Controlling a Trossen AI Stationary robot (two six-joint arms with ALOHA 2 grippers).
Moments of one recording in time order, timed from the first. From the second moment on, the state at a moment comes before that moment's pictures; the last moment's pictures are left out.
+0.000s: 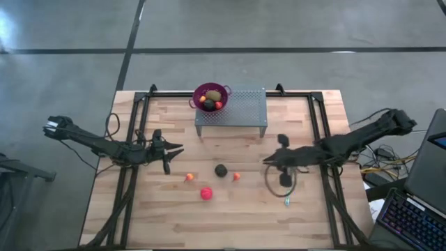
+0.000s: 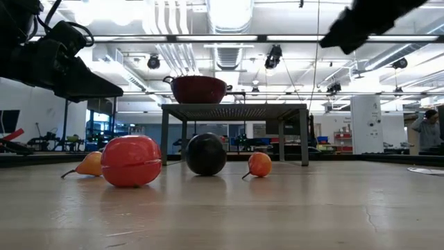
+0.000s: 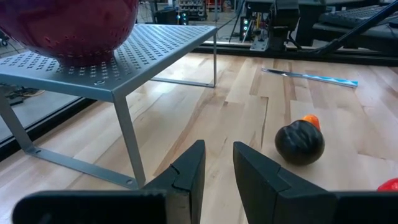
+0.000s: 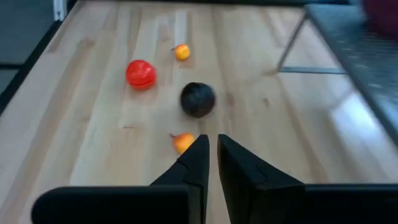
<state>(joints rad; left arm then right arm) -0.30 0.52 0.04 0.28 -0.62 -0.13 0.35 0.99 0.66 -0.25 0.35 0.21</state>
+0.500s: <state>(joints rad) -0.30 0.52 0.04 0.28 -0.62 -0.13 0.35 0.61 0.43 -0.25 0.37 0.15</state>
